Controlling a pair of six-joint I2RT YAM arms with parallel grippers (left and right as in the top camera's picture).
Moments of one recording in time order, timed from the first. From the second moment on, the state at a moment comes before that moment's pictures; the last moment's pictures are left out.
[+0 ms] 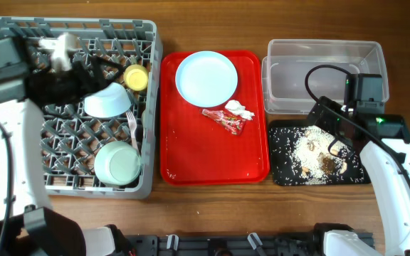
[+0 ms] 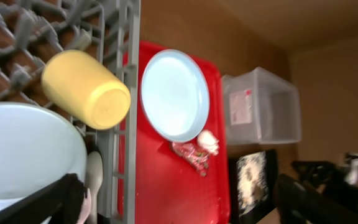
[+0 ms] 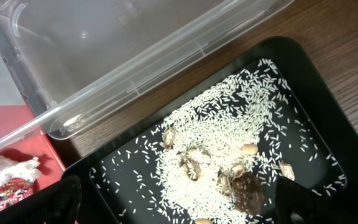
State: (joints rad) left arm 0.29 1.53 1.38 -0.93 0.79 -0.09; right arm -0.06 1.27 0.98 -0.87 0.10 0.48
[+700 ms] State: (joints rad) left arm 0.10 1.73 1.36 -0.98 0.36 -0.25; right arm -0.06 1.27 0.98 -0.87 0.10 0.48
